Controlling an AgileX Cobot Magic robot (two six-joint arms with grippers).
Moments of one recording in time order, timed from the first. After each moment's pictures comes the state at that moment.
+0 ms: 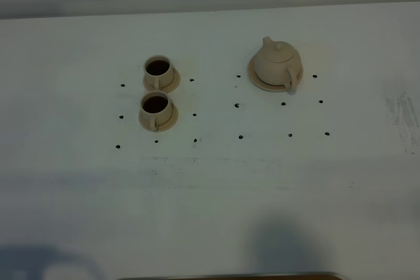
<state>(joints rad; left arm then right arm) 0.01 0.00 -0.46 0.02 1.06 -0.05 -0.01 0.01 -0.52 -0.08 1.12 0.07</state>
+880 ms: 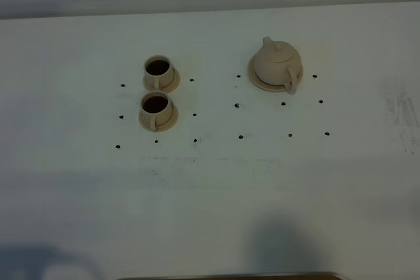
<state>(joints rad) 0.01 0.00 -0.46 0.02 1.06 -0.05 -0.01 0.01 -0.52 -0.09 1.12 0.08</state>
